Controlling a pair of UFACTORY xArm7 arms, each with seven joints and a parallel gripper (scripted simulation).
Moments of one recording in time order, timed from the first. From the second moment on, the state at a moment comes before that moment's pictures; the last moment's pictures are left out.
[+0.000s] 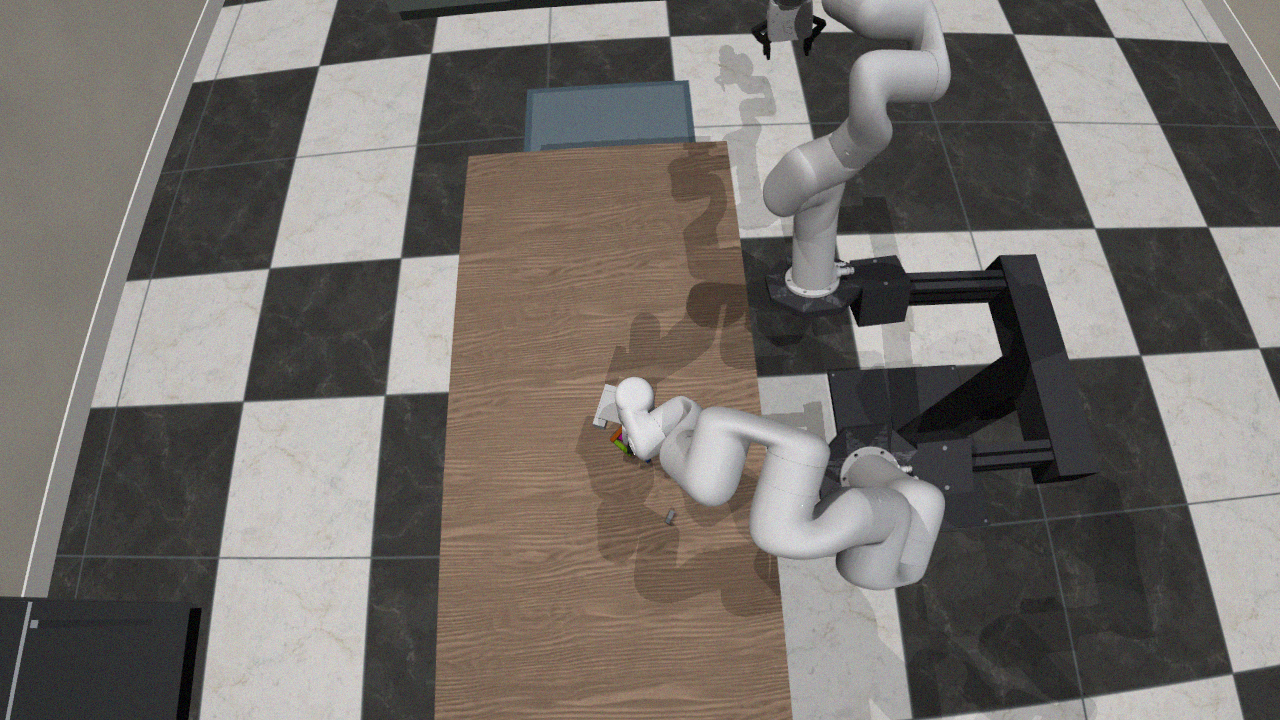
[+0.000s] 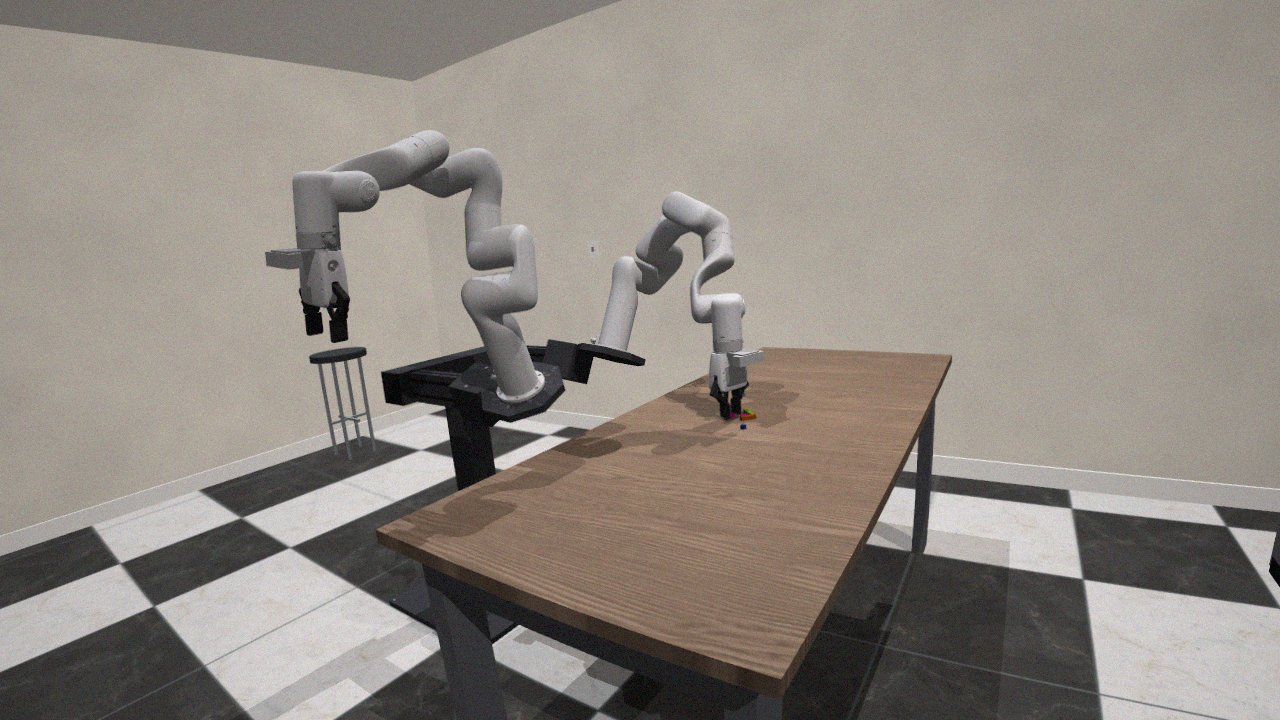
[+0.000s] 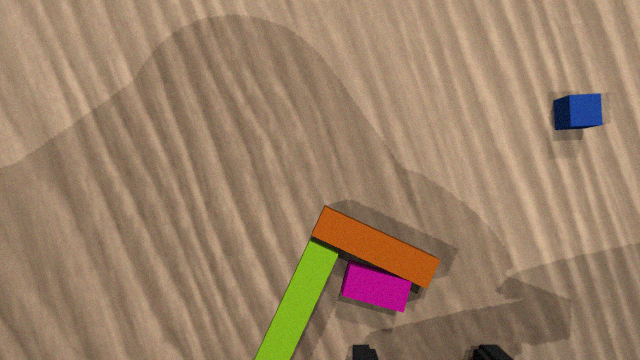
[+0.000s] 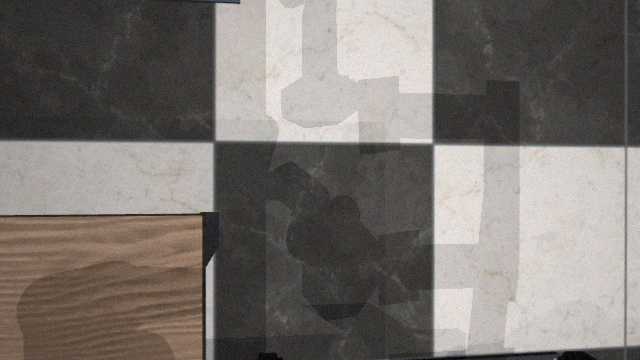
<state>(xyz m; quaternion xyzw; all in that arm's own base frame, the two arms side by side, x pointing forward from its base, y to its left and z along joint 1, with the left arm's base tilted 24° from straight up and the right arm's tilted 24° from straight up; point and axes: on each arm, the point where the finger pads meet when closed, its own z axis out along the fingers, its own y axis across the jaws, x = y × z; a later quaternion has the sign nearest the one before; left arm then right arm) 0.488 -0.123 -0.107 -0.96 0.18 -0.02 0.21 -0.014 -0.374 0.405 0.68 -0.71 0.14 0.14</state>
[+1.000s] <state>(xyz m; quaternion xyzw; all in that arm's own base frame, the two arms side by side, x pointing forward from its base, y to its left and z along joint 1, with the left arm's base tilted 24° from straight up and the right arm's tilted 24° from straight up) 0.488 -0.123 -0.107 -0.96 0.18 -0.02 0.21 -0.014 -0.374 0.405 0.68 -0.71 0.14 0.14</state>
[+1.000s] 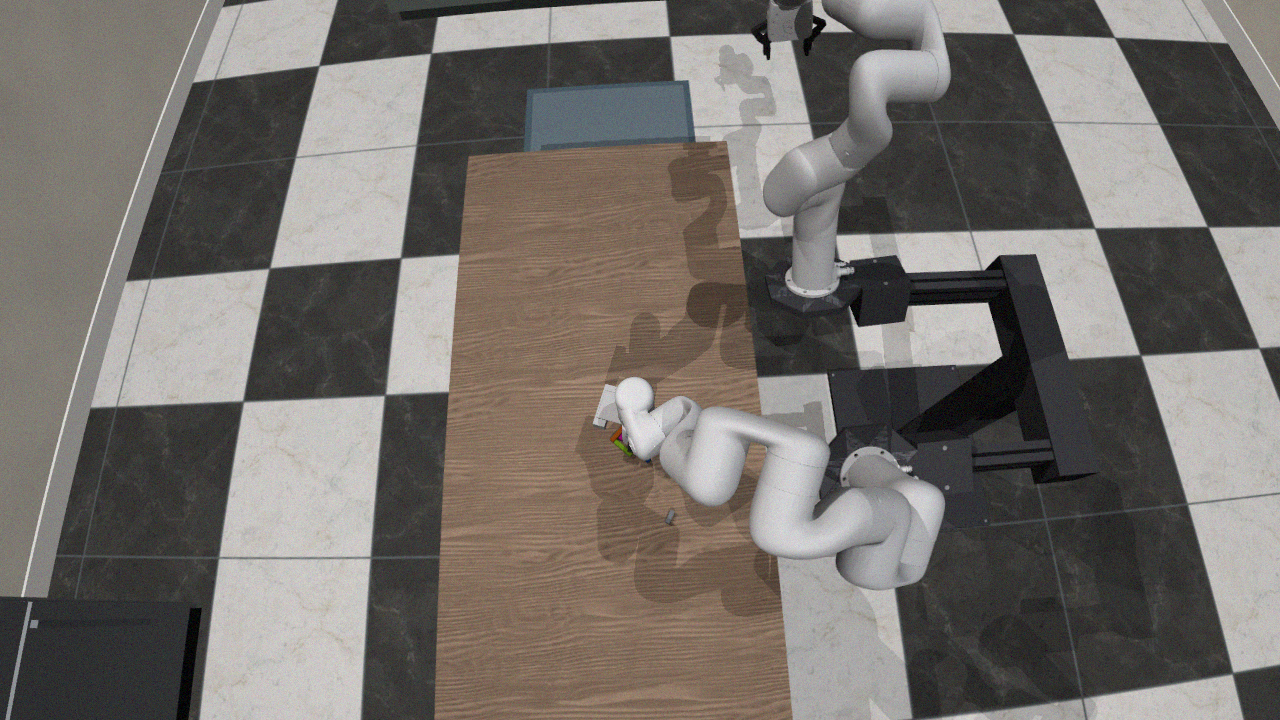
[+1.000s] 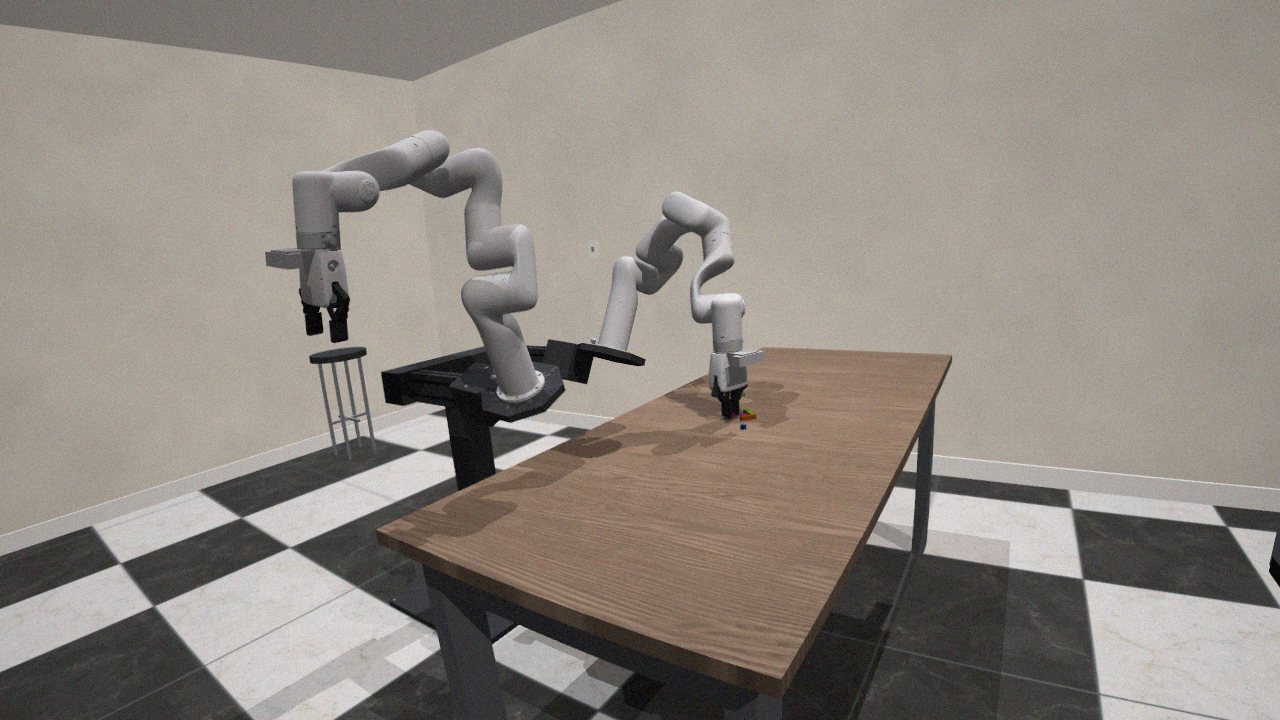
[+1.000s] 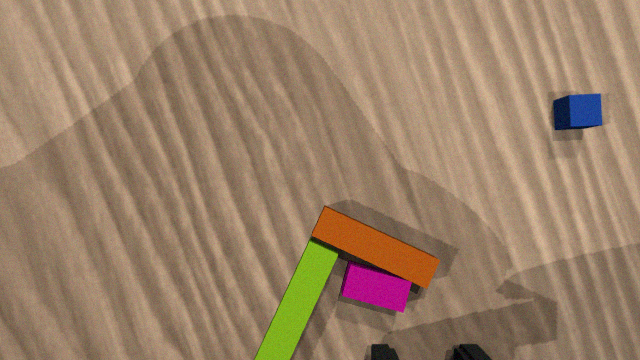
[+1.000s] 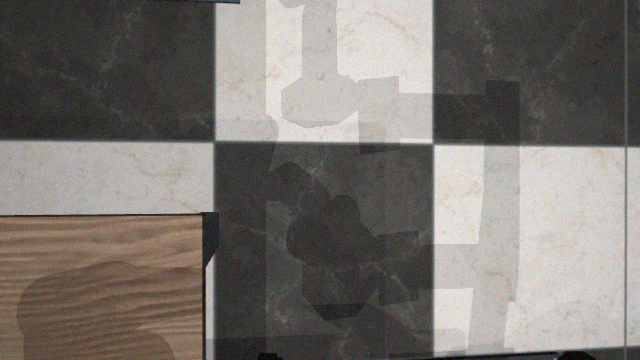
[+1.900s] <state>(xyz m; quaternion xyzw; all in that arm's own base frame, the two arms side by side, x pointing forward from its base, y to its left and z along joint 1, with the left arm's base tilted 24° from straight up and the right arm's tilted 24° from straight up) 0.480 -0.150 -0.041 -0.96 0.18 -0.01 0.21 -0.014 -0.374 0.405 0.68 -0.71 0.14 0.14</state>
